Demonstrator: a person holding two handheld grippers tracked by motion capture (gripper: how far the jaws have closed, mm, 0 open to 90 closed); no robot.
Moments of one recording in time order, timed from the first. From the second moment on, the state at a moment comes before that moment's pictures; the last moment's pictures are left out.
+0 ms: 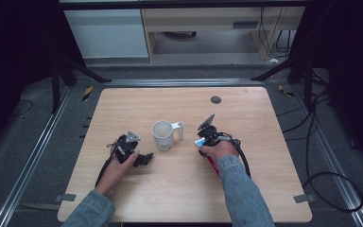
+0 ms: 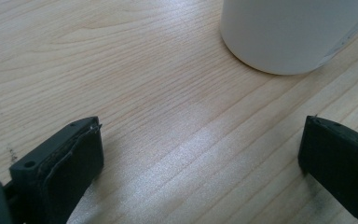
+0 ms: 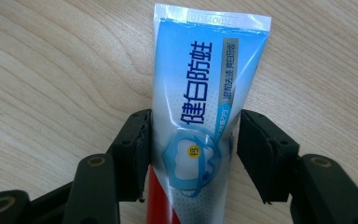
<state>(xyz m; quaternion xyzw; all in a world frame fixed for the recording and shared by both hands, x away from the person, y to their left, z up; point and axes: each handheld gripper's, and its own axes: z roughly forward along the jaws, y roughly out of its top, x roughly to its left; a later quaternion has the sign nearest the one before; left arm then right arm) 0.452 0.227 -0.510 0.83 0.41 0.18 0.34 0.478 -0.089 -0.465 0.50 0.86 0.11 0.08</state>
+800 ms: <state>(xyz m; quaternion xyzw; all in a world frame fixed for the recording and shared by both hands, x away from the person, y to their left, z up) 0.452 0.227 -0.510 0.83 0.41 0.18 0.34 0.479 -0.089 -0.468 0.48 0.87 0.10 0.07</state>
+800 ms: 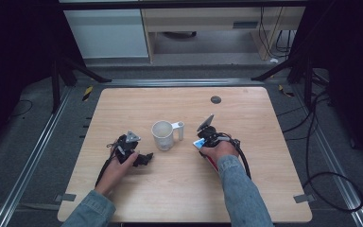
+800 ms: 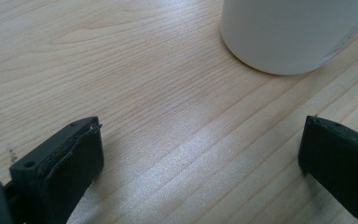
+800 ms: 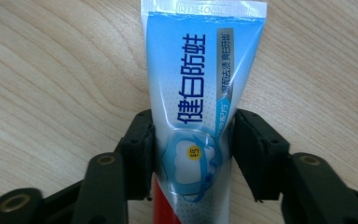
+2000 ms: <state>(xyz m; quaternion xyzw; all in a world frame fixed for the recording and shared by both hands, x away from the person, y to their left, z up) 0.453 0.227 -0.510 0.83 0.41 0.18 0.34 0.469 -0.118 -0.399 0.48 0.85 0.19 0.09</state>
